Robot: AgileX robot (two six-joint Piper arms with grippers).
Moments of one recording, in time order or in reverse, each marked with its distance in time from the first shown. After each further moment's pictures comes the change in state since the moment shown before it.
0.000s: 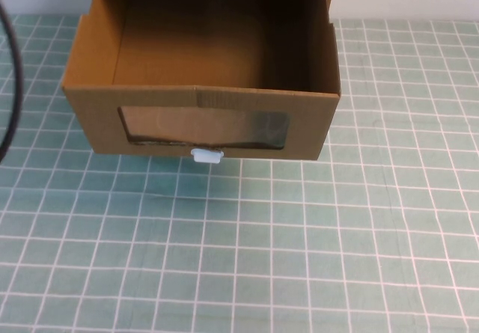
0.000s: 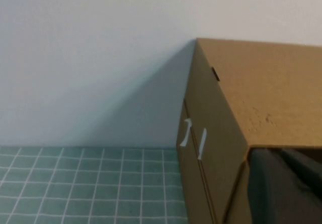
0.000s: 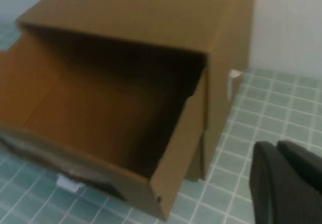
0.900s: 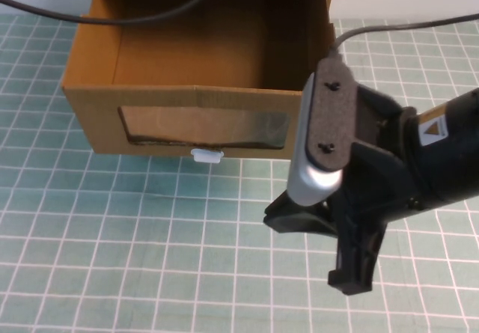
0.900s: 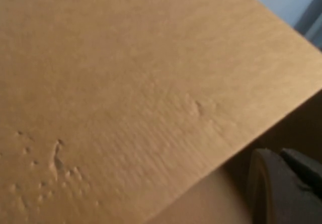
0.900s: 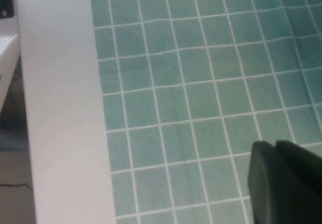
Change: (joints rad) right arm 0.511 0.311 0.000 0.076 0.249 -0.596; left arm -0.109 0.872 -0.976 -0.580 0.690 0.563
